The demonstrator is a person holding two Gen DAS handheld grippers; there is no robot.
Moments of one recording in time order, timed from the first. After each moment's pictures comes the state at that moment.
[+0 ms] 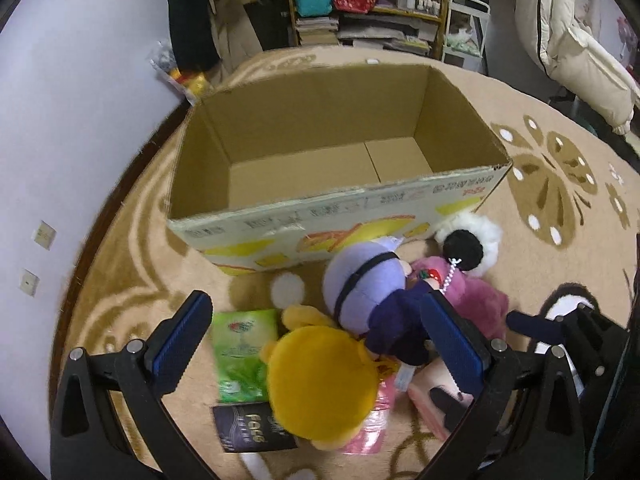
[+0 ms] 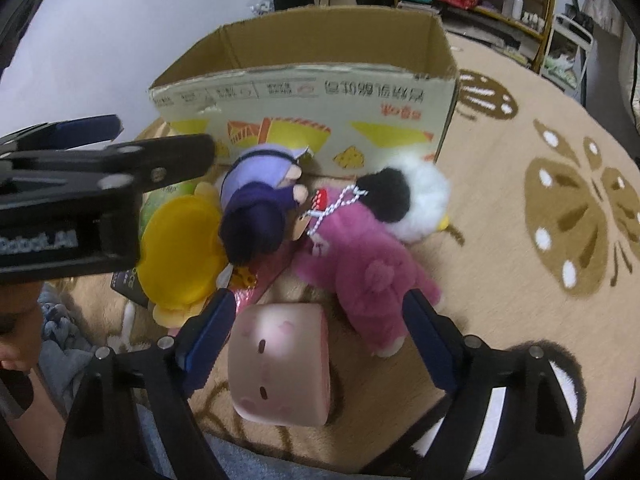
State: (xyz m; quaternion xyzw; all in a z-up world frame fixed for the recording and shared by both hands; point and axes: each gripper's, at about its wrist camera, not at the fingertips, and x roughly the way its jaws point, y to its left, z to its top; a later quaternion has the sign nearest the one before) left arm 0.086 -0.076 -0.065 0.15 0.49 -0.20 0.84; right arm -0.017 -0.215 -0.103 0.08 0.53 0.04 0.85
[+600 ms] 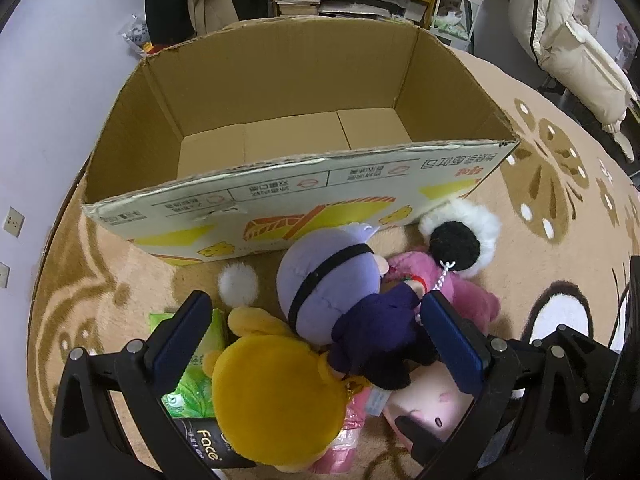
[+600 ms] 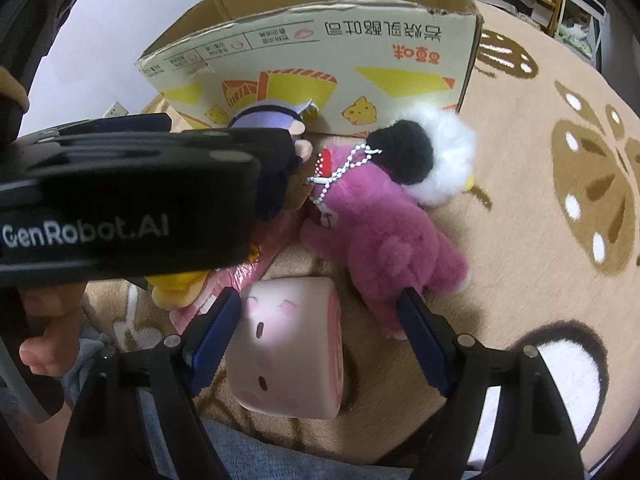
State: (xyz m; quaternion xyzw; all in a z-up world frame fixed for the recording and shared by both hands) left arm 0.099 -0.097 -0.100 0.13 0.53 -0.23 0.81; right arm -0.001 -0.223 -0.133 0.10 0.57 0.05 0.82
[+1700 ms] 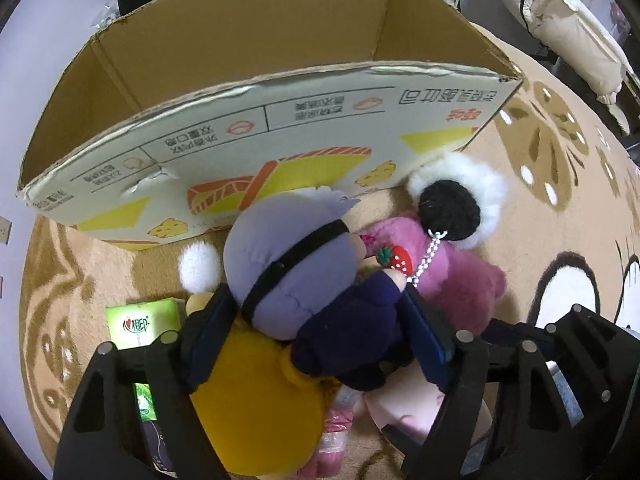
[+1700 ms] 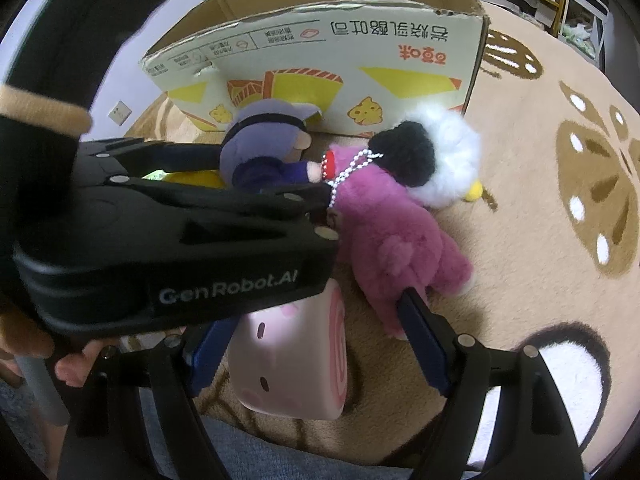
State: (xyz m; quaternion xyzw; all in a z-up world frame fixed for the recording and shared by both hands) left arm 0.091 -0.128 -0.133 0.16 0.55 -0.24 0.78; right arm -0.005 -0.216 -0.130 0.11 0.57 0.06 0.82
